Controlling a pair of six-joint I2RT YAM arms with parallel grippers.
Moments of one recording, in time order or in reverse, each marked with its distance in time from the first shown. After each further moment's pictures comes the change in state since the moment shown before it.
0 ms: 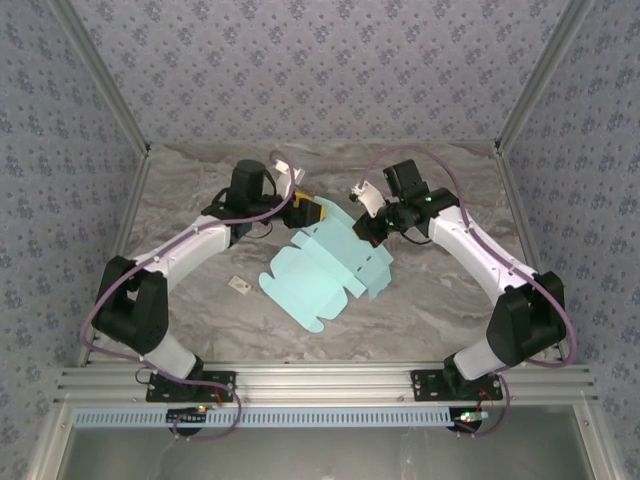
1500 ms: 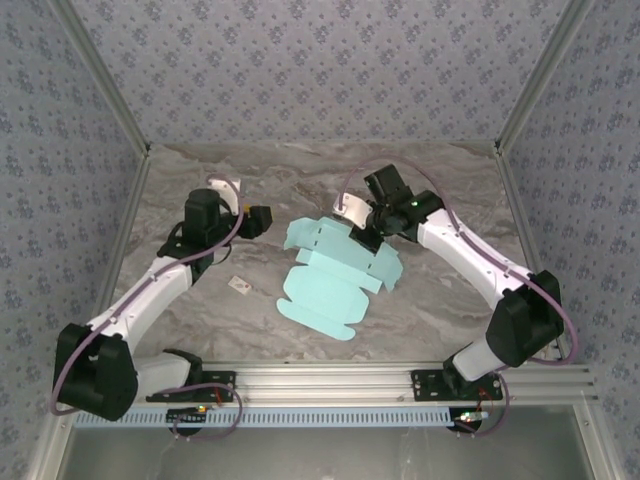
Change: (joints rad) left arm 0.161 -0.373 -0.342 -0.026 -0.511 -0.097; right arm 0.126 0.008 0.032 -0.050 0.262 -0.314
